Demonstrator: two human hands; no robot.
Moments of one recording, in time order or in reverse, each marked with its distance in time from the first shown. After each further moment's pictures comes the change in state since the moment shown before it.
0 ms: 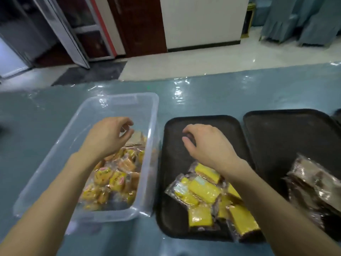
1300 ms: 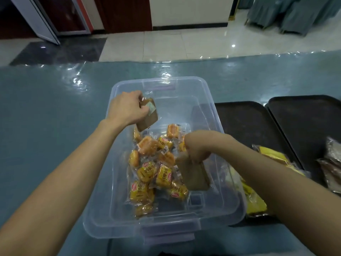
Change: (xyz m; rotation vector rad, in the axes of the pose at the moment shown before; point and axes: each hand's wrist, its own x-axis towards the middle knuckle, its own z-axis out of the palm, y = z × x) left_hand 0.093 -0.196 0.054 -0.129 -0.038 -0.010; right_hand 0.118 -0.173 0.118 -0.336 -0.966 0.100
